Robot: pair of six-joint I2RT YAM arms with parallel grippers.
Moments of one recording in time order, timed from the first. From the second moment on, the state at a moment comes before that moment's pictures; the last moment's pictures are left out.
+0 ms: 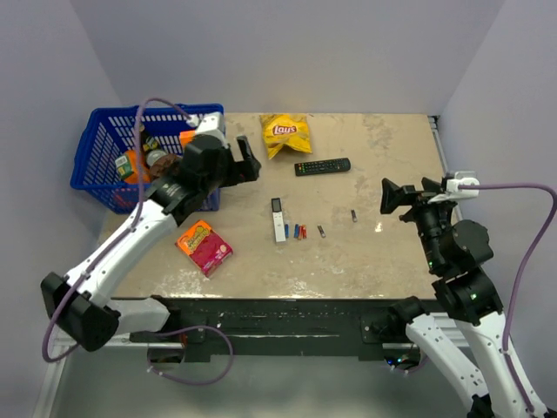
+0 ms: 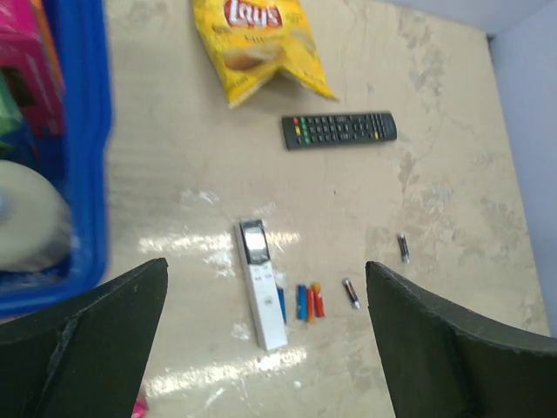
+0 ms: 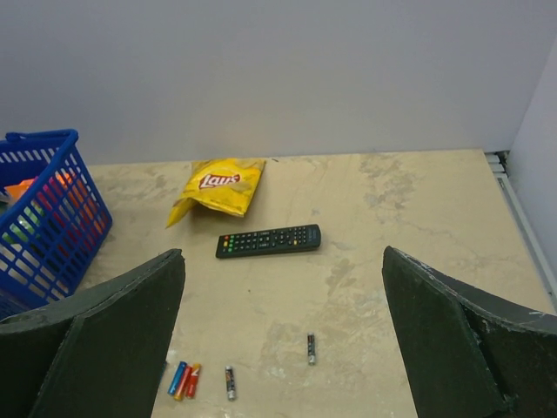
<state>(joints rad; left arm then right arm) -0.53 1.22 1.23 -0.45 -0.19 -0.57 0.39 0.48 0.86 -0.28 0.30 0.13</state>
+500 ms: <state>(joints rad) -0.84 1.64 1.44 -0.69 -0.41 -0.78 0.39 0.46 0.86 -0.30 0.30 0.14</state>
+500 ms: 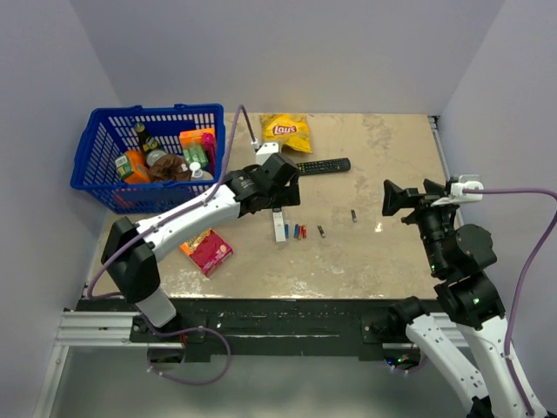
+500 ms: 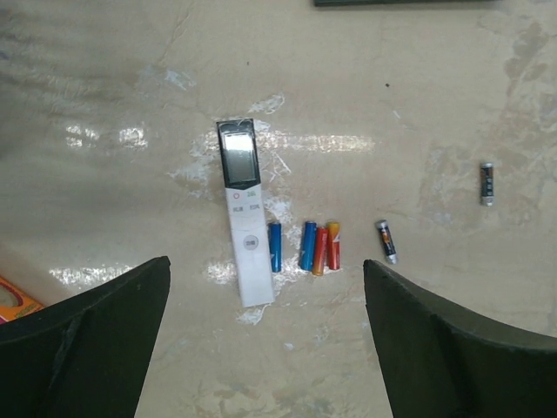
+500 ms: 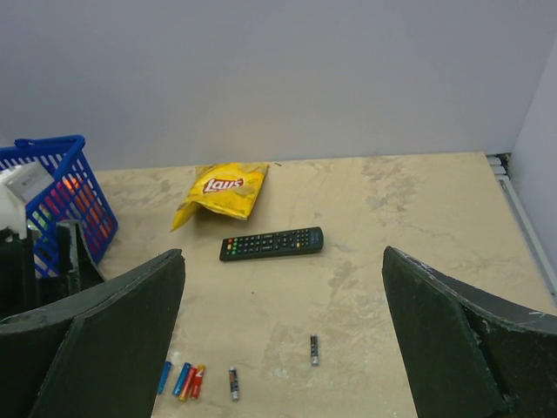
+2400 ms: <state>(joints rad) -0.74 2.08 1.50 -0.59 -0.39 -0.82 0.39 0.46 0.84 -0.32 0.28 0.14</state>
